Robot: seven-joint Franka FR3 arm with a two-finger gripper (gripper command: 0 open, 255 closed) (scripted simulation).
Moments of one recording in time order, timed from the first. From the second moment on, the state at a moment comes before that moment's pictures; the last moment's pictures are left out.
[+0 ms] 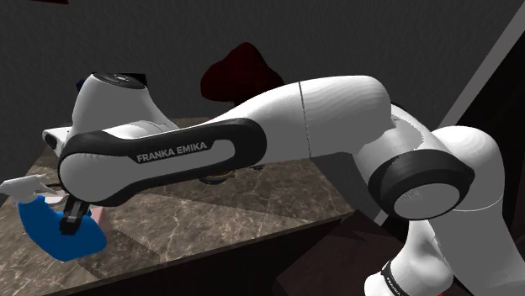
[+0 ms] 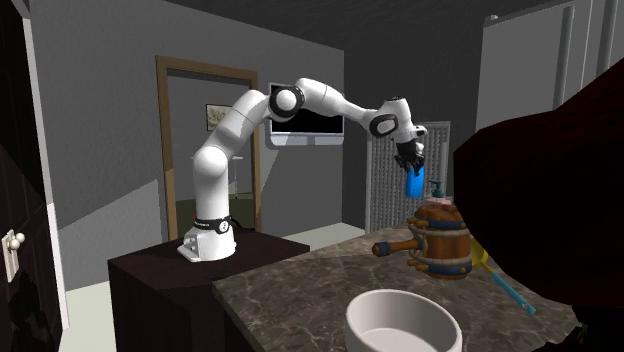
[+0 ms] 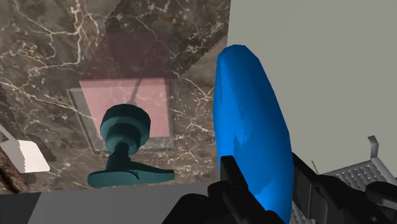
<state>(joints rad) 0.94 0.66 -0.12 -1.29 0.36 2.35 -0.60</state>
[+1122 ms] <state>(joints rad) 0.93 0.75 -0.09 -1.37 0.40 2.51 -0.67</state>
